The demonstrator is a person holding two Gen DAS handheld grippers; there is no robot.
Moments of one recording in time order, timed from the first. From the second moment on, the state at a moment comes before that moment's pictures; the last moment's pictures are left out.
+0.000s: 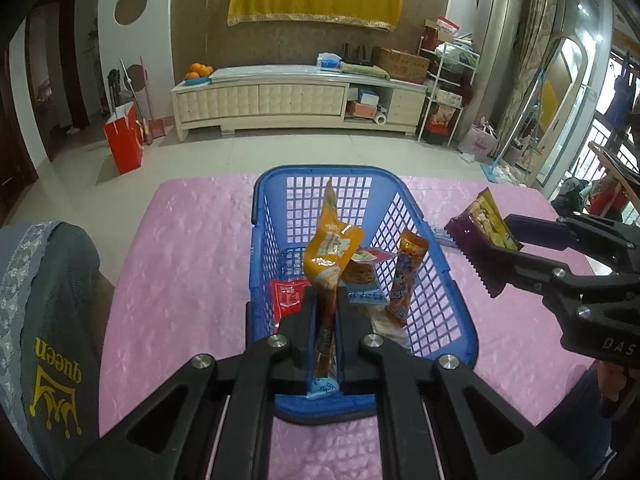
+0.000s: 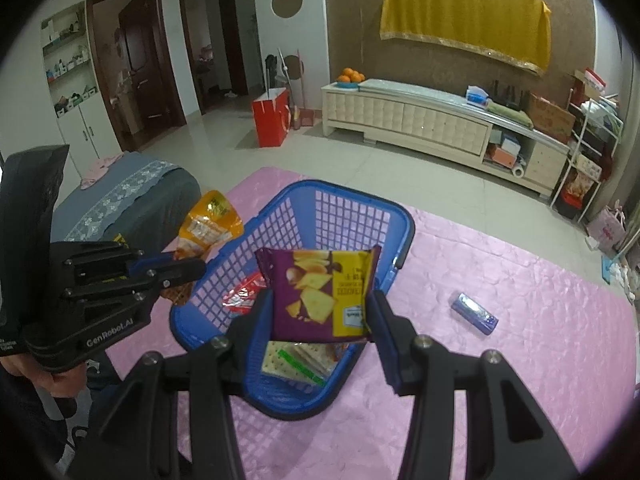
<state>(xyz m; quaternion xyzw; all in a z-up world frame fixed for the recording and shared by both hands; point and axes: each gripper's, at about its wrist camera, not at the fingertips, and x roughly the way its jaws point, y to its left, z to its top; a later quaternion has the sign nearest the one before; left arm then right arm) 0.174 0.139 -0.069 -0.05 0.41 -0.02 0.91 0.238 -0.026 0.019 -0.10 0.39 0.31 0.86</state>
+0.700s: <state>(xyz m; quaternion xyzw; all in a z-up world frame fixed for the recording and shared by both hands) 0.228 0.152 -0.102 -0.04 0.43 -0.02 0.90 0.269 -0.041 -0.003 -0.08 0.42 0.29 0.86</state>
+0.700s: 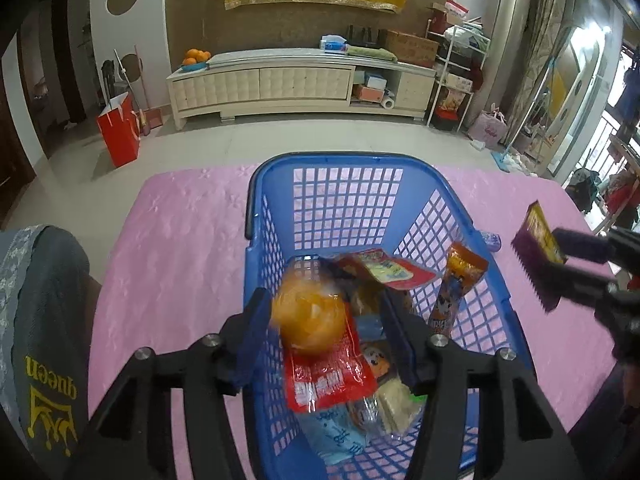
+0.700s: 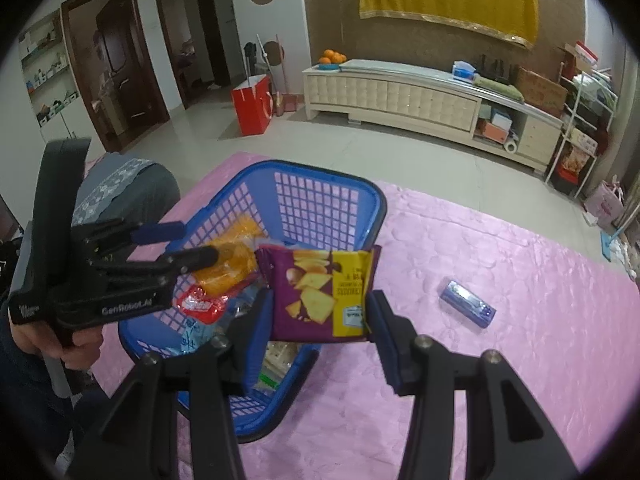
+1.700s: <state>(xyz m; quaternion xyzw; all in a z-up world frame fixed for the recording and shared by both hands) 0.154 0.226 -0.079 -0.07 0.41 0.05 0.91 0.269 0.071 -0.021 -0.13 0.43 0.35 0.82</state>
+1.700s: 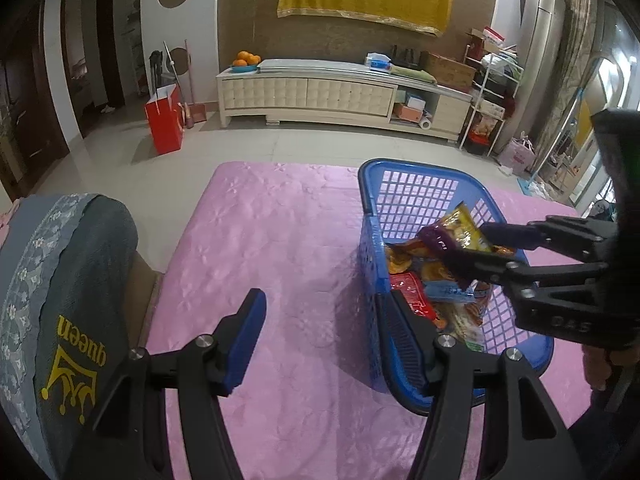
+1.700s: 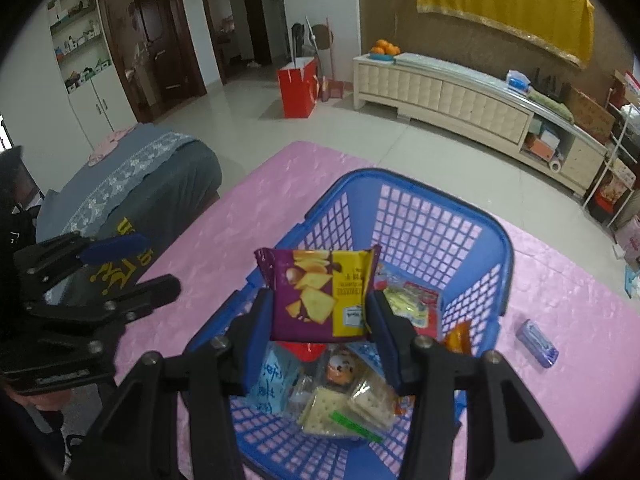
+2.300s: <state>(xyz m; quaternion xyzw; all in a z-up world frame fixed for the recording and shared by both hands) 0.148 0.212 -0.078 -0.07 0.41 0.05 0.91 0.270 0.052 -0.018 -0.14 0.43 0.34 0.82</state>
